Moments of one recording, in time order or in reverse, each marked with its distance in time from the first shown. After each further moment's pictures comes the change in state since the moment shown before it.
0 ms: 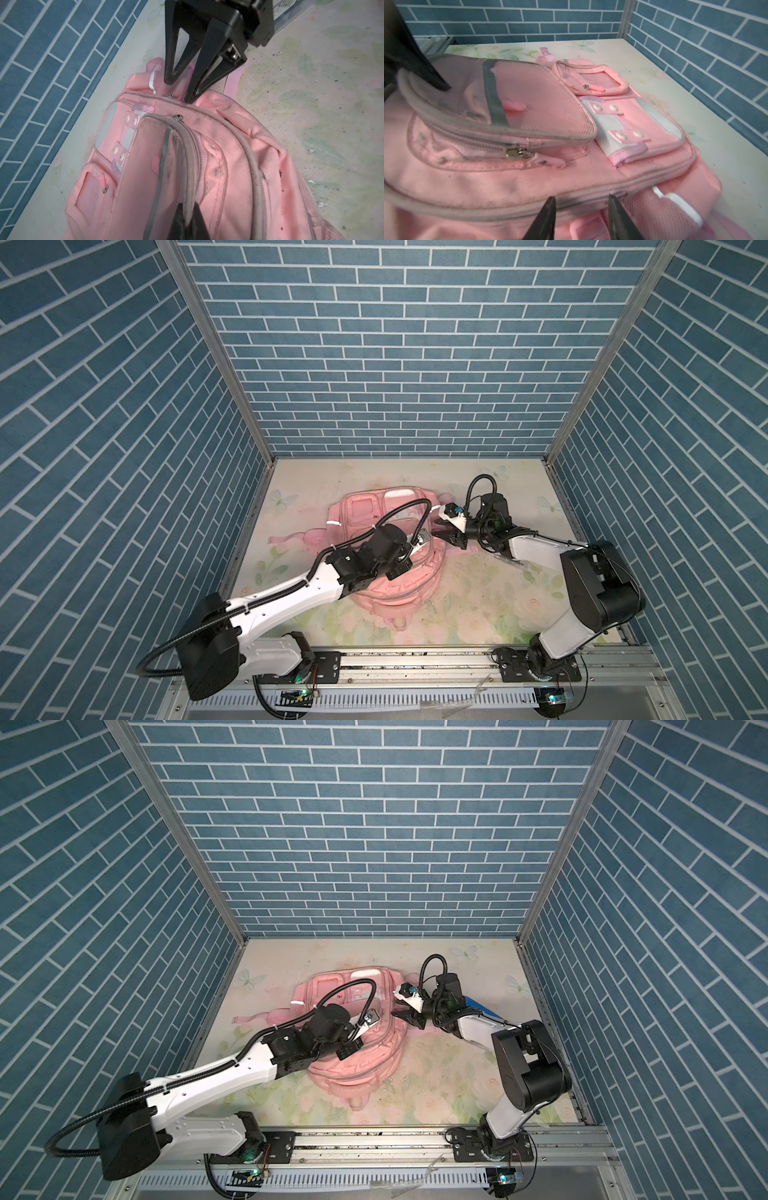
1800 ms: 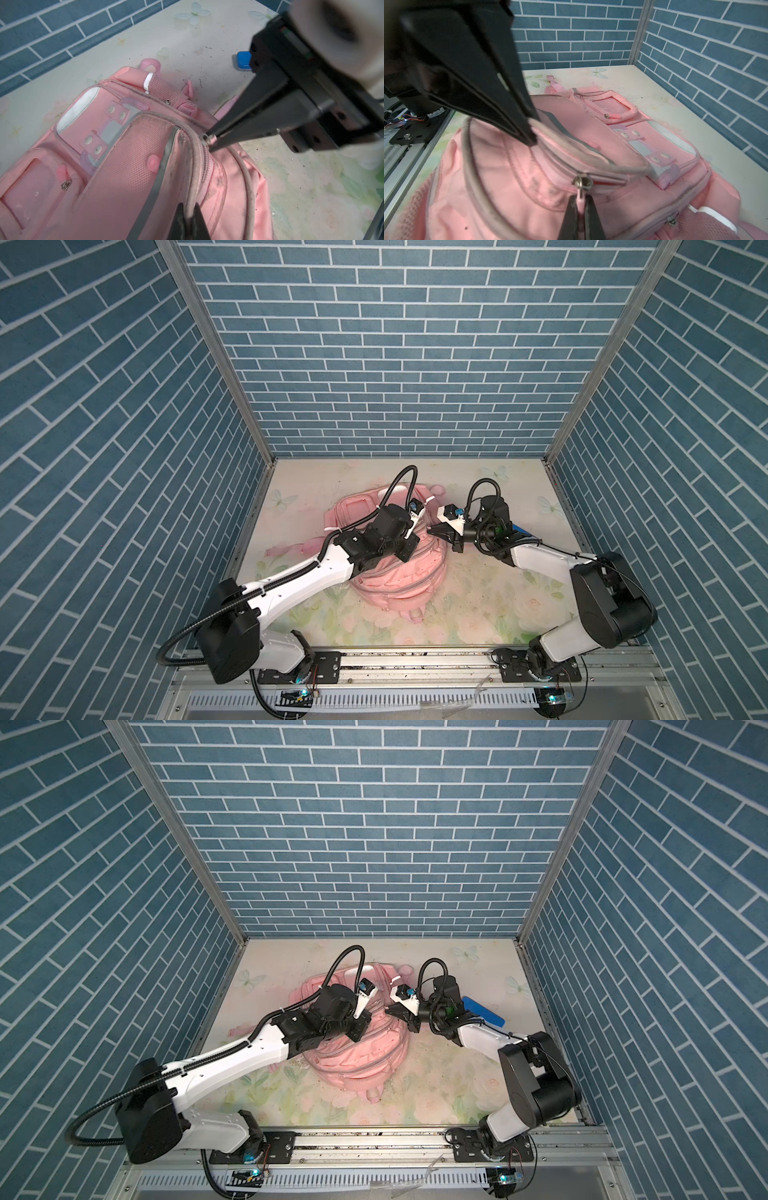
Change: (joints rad) left arm 0.053 0.210 0.235 -0.049 0.074 -0.463; right arm 0.057 -0.147 -0.105 0.100 0.003 0.141
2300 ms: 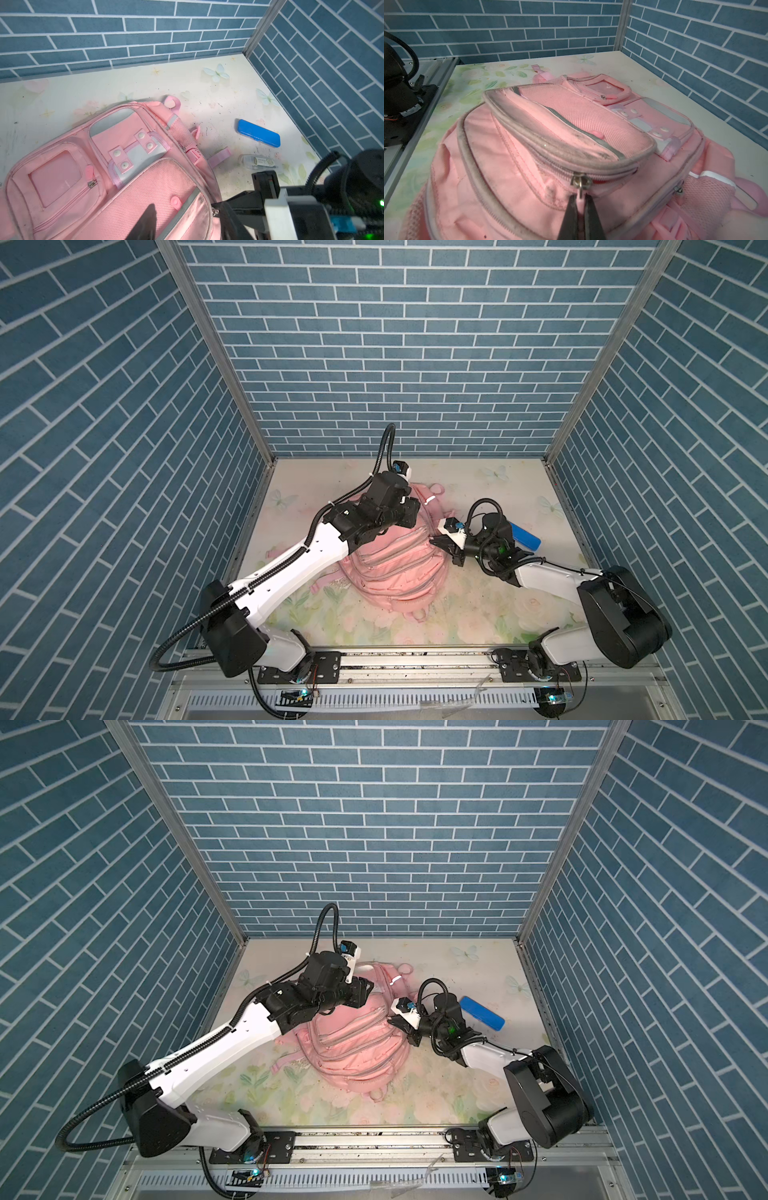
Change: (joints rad) left arm 0.061 0.051 0.355 -0.230 -0.044 -0.302; right arm 0.071 -0.069 -0.162 0.136 0.186 0.088
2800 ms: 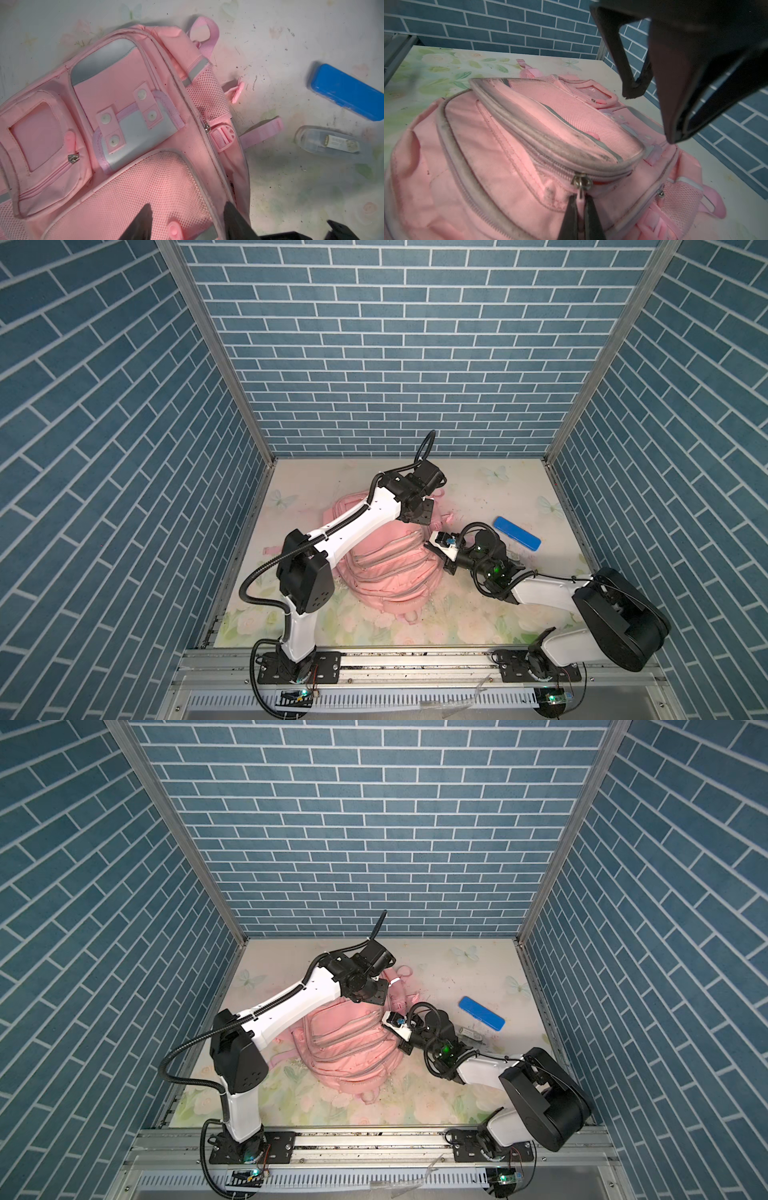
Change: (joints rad) left arm -0.021 0.503 0.493 -0.494 -0.057 -0.071; right arm 0.145 -0.003 -0.119 0.241 0.269 -0.034
